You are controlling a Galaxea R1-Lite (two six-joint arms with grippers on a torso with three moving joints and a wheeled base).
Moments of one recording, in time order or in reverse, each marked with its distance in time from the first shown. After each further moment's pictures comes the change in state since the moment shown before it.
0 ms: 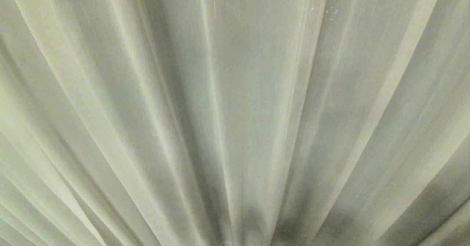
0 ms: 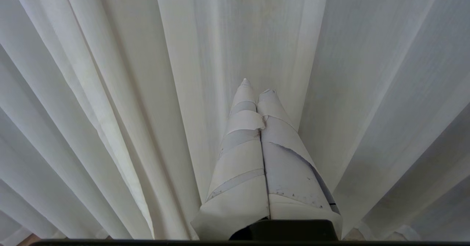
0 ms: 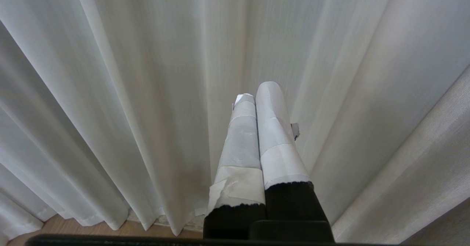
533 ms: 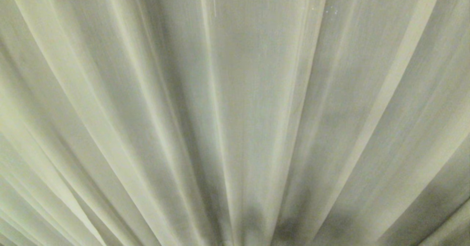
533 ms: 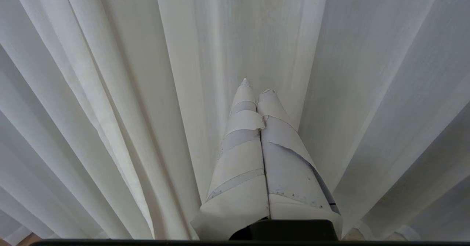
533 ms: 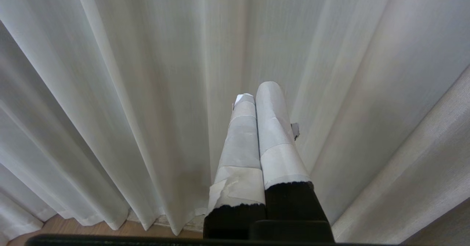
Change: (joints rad) left arm 0.000 0.000 0.000 0.000 0.000 0.000; right arm 0.000 0.000 0.000 0.000 0.000 0.000
